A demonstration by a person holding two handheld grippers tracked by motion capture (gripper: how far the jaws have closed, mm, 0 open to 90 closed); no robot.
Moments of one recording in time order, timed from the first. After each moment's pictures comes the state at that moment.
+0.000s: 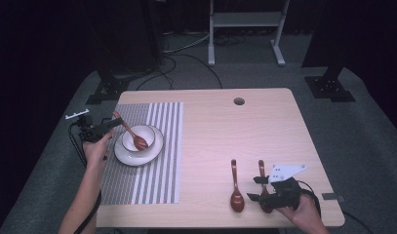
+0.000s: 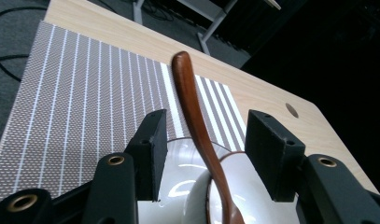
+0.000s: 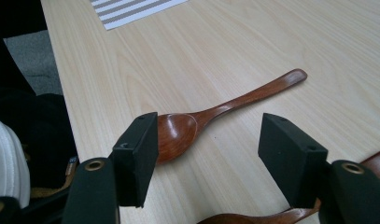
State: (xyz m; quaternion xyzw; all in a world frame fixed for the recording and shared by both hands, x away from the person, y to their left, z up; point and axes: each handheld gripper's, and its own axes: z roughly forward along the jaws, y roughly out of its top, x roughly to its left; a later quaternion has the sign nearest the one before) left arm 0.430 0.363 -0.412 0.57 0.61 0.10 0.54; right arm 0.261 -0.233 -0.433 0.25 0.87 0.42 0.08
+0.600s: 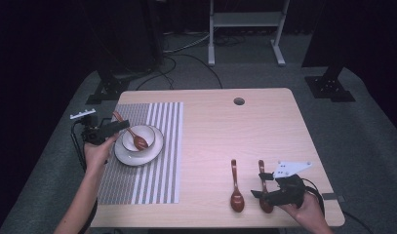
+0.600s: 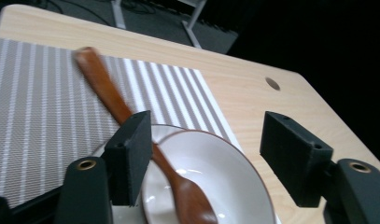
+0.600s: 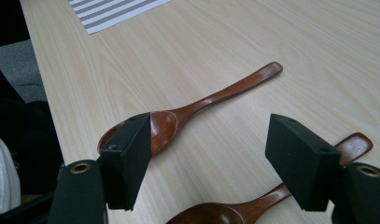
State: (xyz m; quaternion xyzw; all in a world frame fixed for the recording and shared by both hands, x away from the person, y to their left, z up) left arm 0.406 0.331 -0.385 0.63 0.55 0.12 0.53; right arm 0.266 -0.244 -0.431 0.28 0.86 0.42 0.09
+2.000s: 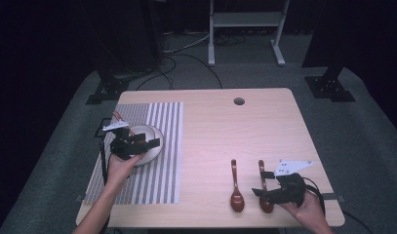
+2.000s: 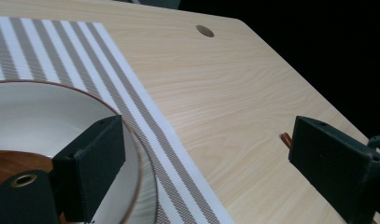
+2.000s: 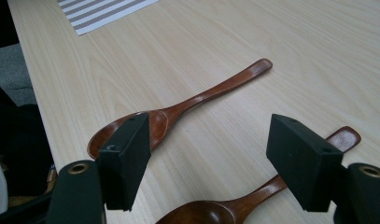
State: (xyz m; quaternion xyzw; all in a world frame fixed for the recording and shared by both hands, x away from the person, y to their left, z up) left arm 0.373 0.245 -0.397 0.71 0.46 0.06 0.53; right arm 0.269 -0.248 -0.432 0.29 0.86 0.41 0.09
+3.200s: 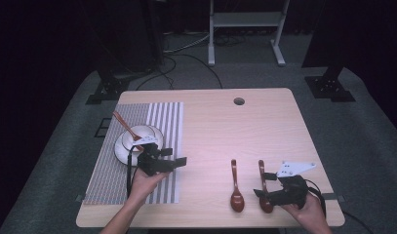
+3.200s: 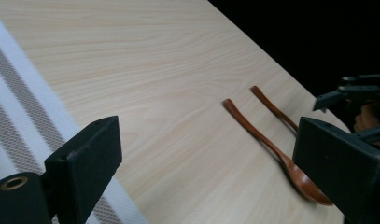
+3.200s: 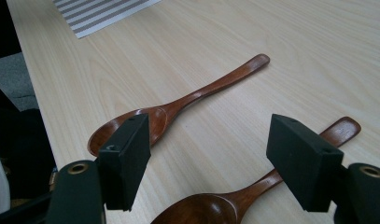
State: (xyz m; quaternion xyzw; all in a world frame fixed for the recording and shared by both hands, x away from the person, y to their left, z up) left arm 0.341 0.173 -0.423 0.74 0.40 0.00 0.53; right arm 0.266 -0.254 -0.437 0.31 0.85 0.42 0.09
